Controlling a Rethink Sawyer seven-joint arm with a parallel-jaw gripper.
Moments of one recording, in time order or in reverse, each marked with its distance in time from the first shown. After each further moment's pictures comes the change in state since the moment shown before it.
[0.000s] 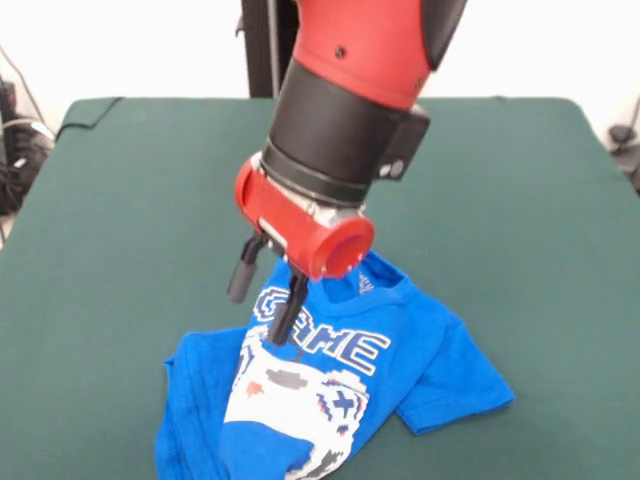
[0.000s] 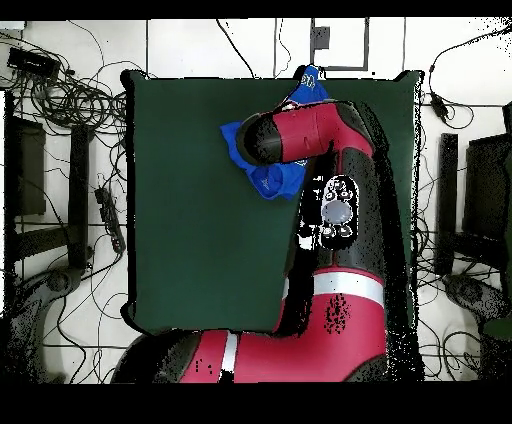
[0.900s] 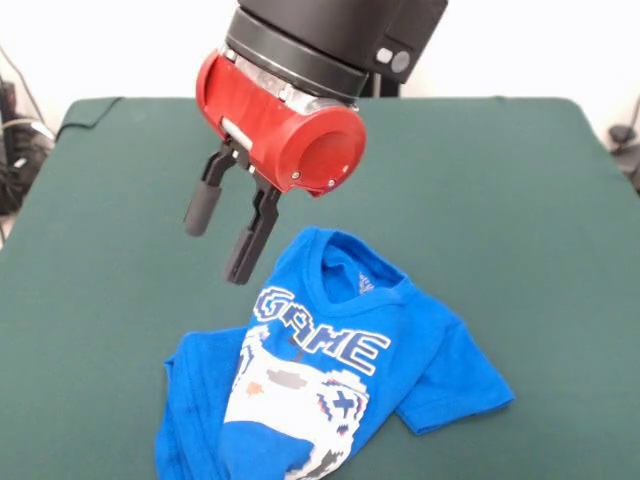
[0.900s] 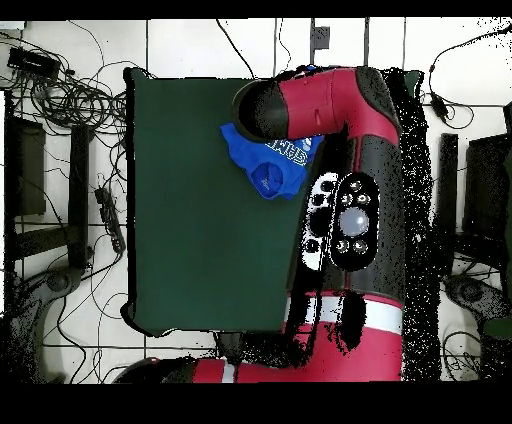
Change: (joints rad) arm -0.005 -0.103 0.012 -0.086 0.001 0.166 0.000
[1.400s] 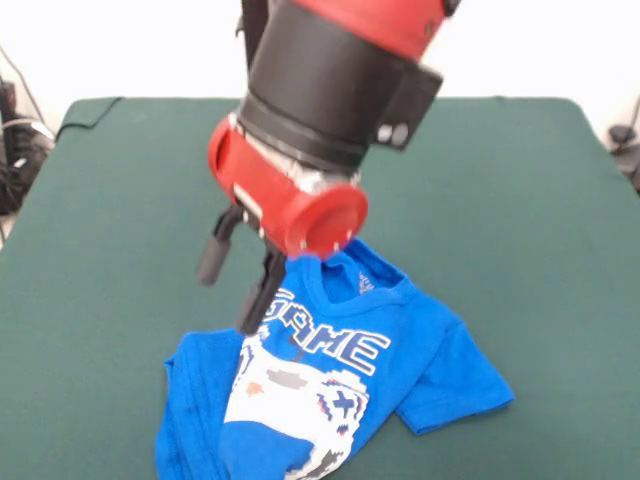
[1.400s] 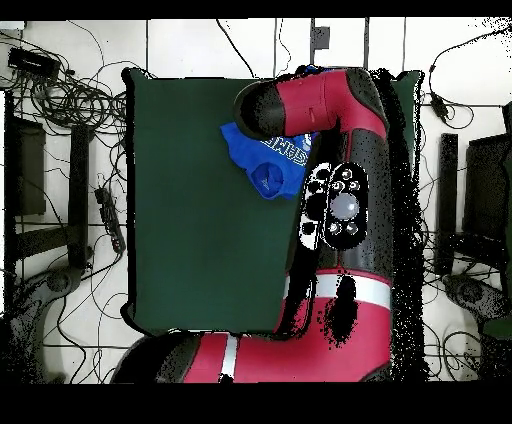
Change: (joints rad) arm 0.002 0.075 0.001 -0.059 0.000 -0.003 0.000
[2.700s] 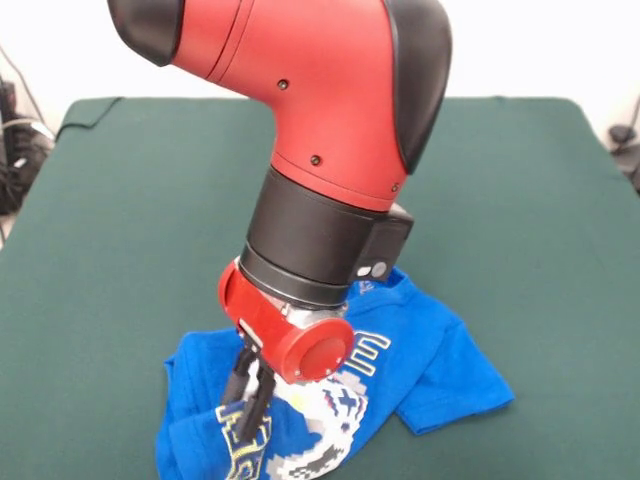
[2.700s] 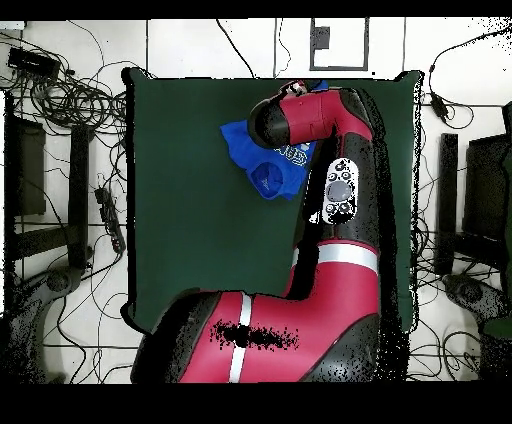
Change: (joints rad) arm -0.022 0.192 0.004 -0.081 -0.005 -0.216 0.093
